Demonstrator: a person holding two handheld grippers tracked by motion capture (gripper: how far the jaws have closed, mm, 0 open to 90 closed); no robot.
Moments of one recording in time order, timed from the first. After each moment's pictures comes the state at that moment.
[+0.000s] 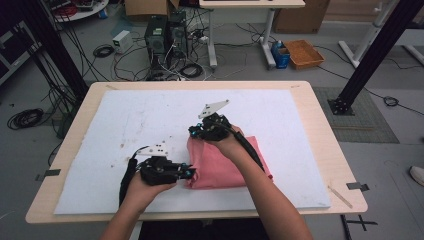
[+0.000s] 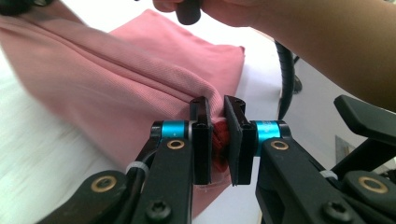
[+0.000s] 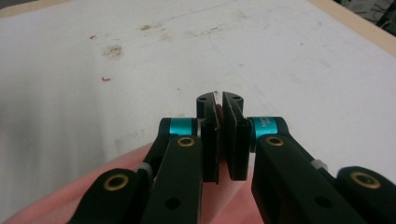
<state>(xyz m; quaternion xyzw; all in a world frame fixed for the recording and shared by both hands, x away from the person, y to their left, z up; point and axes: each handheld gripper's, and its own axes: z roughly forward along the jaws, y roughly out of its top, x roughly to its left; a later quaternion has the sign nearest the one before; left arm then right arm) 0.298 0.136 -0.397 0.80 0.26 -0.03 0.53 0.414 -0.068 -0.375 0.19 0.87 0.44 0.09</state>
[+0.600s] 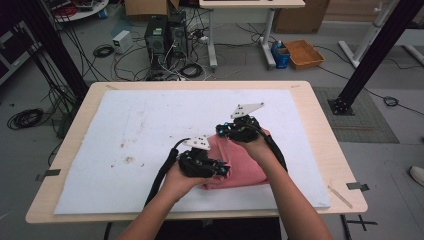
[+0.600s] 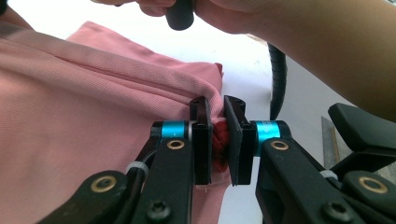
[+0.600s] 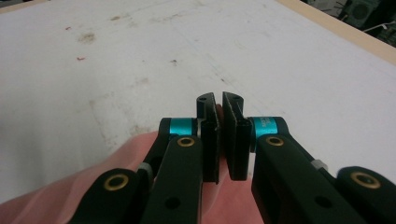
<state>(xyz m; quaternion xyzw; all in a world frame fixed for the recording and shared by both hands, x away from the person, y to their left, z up) 0.322 0.046 -0.396 0.83 0.22 -0.06 0.50 0.410 -0.149 -0.379 0.23 0.85 0.46 0.11</state>
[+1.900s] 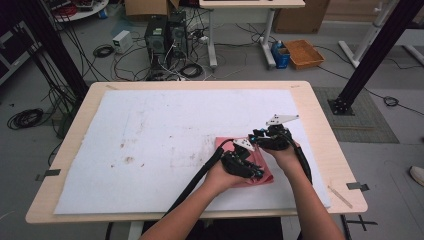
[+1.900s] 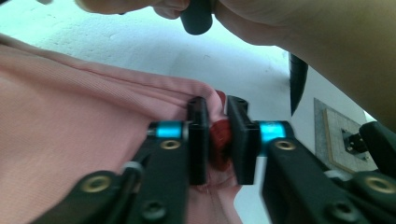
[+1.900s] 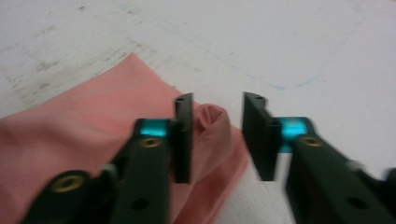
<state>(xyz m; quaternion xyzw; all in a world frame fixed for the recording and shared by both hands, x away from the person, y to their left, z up) 0.347 -0.055 -0.424 0.86 0.21 -0.10 0.46 0.406 -0.244 -0.422 0.36 0.82 0.43 0.14</state>
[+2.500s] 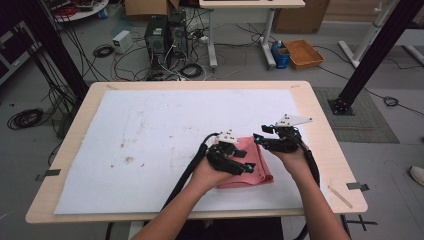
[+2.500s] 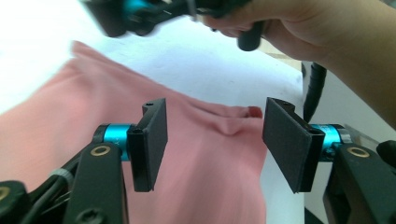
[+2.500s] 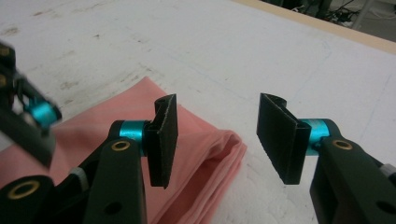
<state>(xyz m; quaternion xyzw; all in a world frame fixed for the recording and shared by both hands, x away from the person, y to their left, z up) 0.342 -0.007 -0.397 0.83 0.24 -0.02 0.50 0.381 -0.255 -0.397 0.34 0.80 0.46 0.18</state>
